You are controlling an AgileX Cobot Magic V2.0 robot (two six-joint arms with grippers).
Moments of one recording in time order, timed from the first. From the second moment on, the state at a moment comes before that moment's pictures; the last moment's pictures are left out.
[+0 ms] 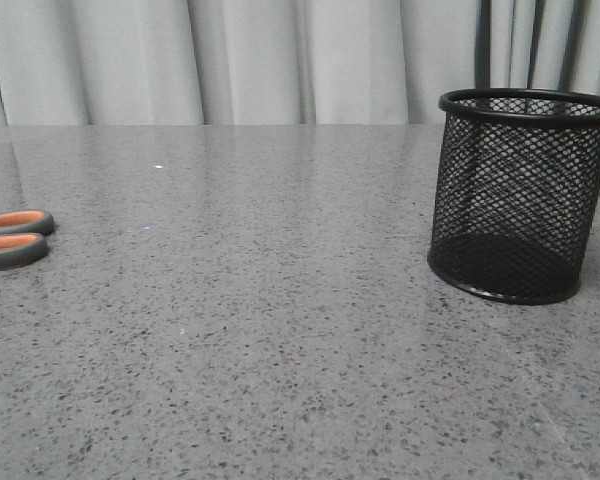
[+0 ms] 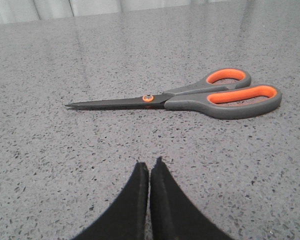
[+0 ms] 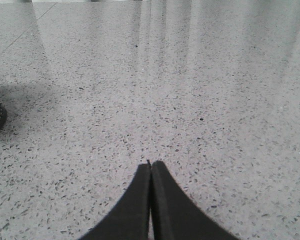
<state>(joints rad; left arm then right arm) -0.07 -0.01 0.00 -0.05 0.34 0.16 -0.02 -0.01 0.02 -0.02 0.33 0.01</state>
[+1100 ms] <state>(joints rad) -0.07 -0.01 -0.01 -0.90 -0.05 0.16 -0.02 0.00 -0.08 0.41 0.08 0.01</state>
